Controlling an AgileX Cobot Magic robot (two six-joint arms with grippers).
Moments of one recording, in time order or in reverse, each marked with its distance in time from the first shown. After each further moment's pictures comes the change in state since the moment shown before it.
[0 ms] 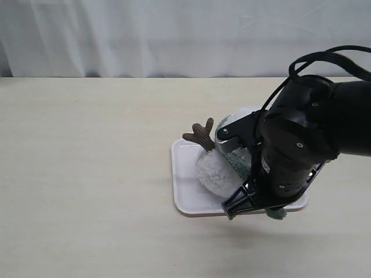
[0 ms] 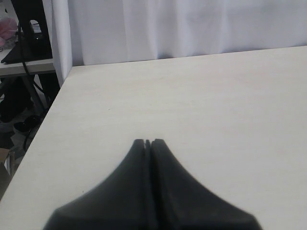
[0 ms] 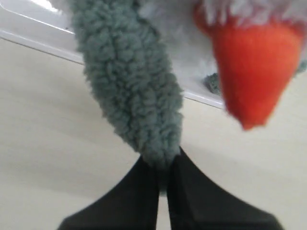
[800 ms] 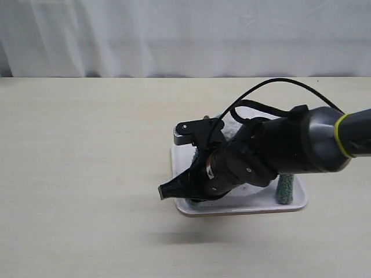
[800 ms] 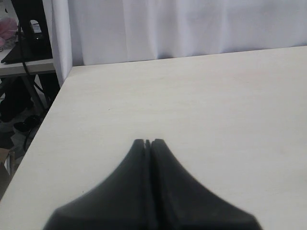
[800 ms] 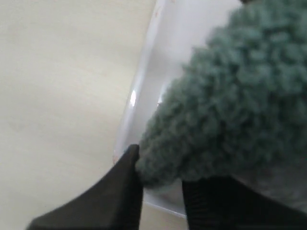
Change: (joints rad) left arm 0.000 0.000 0.000 0.000 0.000 0.000; right arm 0.004 0.252 -0.013 0.088 -0.646 0.148
